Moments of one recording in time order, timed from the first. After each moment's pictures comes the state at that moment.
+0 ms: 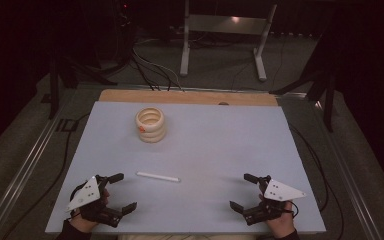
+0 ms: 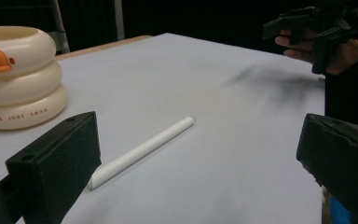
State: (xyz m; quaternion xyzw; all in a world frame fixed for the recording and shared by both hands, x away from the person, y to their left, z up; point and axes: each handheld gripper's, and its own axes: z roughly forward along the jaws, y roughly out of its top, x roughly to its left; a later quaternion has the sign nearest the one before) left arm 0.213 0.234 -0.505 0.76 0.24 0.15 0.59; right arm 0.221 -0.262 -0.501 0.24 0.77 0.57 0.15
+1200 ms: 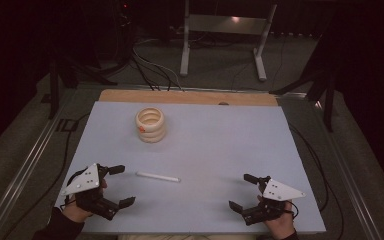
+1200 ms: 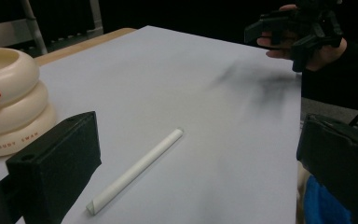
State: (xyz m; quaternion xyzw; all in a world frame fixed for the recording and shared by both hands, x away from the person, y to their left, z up) left arm 0.232 0.233 -0.456 0.79 0.21 0.11 0.57; right arm 0.220 -0.260 -0.496 0.26 0.77 0.56 0.15
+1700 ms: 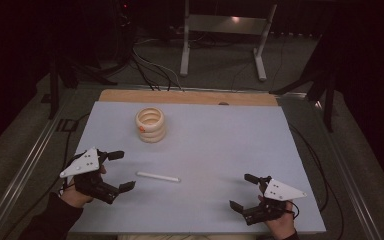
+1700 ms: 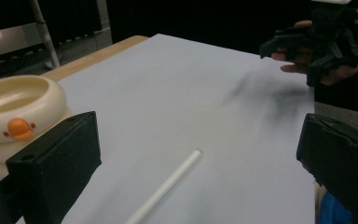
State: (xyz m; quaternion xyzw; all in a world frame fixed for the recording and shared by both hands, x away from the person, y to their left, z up) left arm 0.259 0.231 -0.424 0.79 0.21 0.12 0.56; right arm 0.219 -0.261 -0.495 0.26 0.77 0.57 0.15
